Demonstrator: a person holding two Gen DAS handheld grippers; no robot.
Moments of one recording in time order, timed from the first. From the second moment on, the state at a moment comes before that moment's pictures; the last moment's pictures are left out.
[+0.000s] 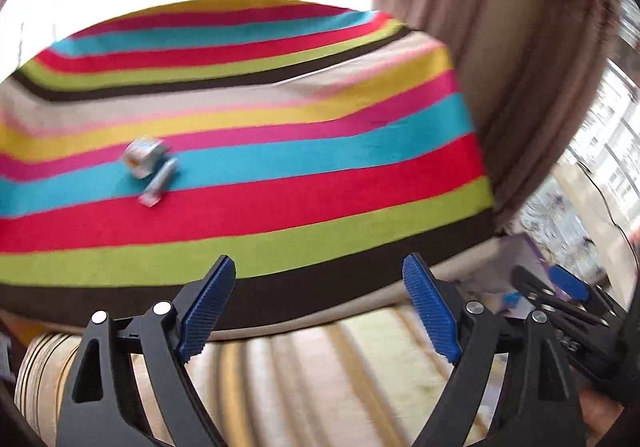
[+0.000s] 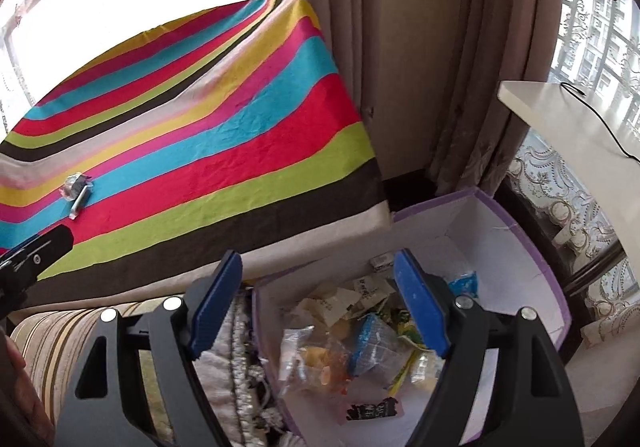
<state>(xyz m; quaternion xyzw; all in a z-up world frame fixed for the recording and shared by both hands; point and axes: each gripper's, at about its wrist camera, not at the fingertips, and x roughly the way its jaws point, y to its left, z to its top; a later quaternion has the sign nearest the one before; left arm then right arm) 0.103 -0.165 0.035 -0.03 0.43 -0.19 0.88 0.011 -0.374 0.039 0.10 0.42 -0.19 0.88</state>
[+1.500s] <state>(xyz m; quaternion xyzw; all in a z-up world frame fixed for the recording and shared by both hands) 0.312 -0.045 -0.028 0.02 0.47 -0.15 0.87 0.195 -0.186 0.000 0.07 0.45 -0.06 0.89</state>
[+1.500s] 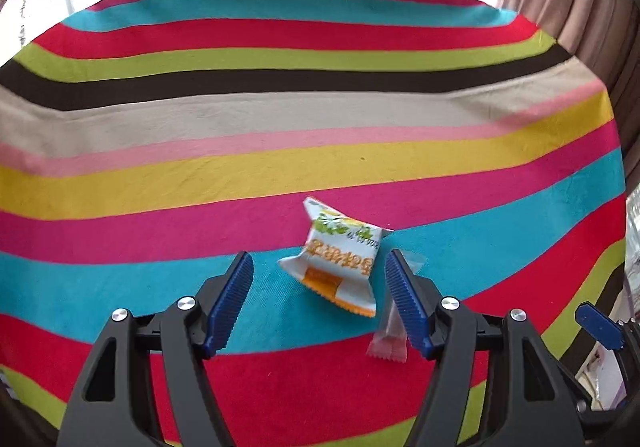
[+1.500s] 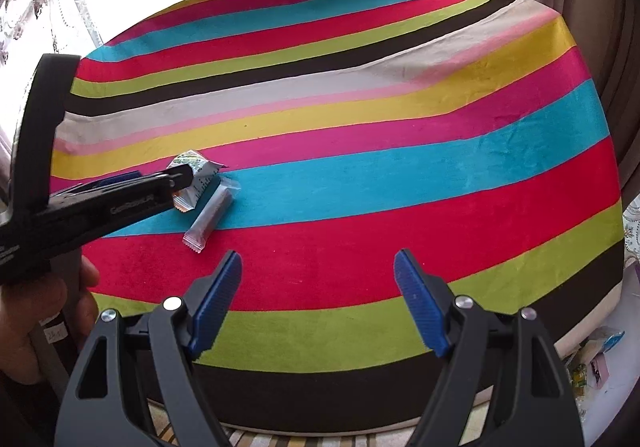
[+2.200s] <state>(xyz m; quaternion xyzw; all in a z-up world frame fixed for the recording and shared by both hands) 0.297 0.036 -0.022 -0.06 0.47 -0.06 0.88 0.243 -0.130 -0.016 0.04 0.46 -0.03 0.89</state>
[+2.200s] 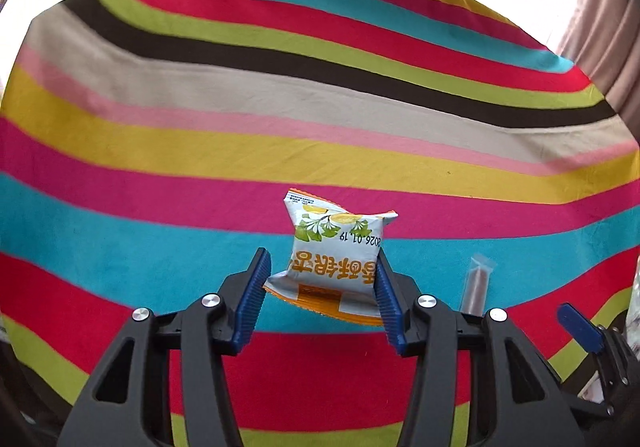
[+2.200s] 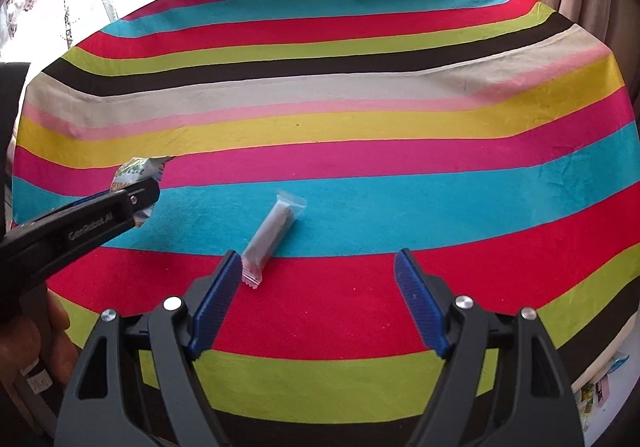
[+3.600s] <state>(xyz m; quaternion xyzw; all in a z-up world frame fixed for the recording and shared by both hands) 0.156 -0.017 0.020 -0.07 0.43 -0.06 0.90 0.166 -0.173 0.011 0.02 0.45 -0.02 0.89</state>
